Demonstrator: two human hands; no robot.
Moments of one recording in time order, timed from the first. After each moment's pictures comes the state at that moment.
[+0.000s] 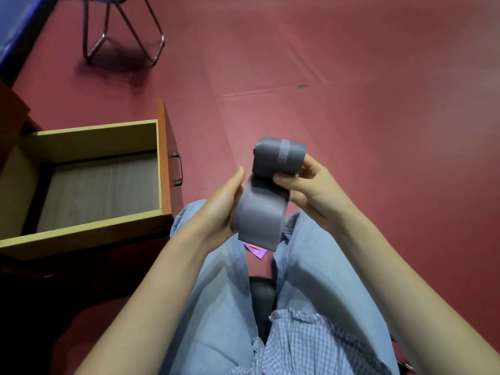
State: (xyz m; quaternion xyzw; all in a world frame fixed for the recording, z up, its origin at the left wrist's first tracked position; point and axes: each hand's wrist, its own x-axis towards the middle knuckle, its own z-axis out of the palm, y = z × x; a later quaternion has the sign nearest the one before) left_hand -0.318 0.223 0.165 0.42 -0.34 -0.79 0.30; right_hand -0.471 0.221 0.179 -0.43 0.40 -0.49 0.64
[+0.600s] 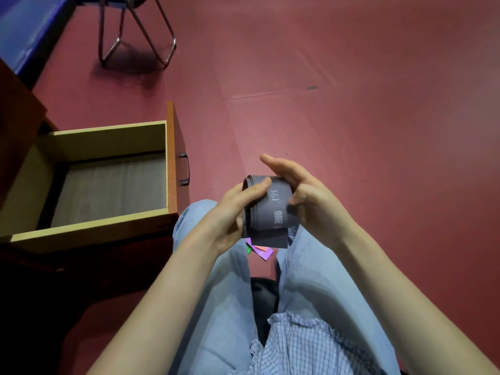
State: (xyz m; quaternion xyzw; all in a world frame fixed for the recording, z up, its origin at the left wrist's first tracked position) left_hand -0.324 0.233 0.167 0.41 -0.36 -0.76 0.36; right_hand -0.468 0.236 0.177 -0.47 0.38 -0.43 0.67
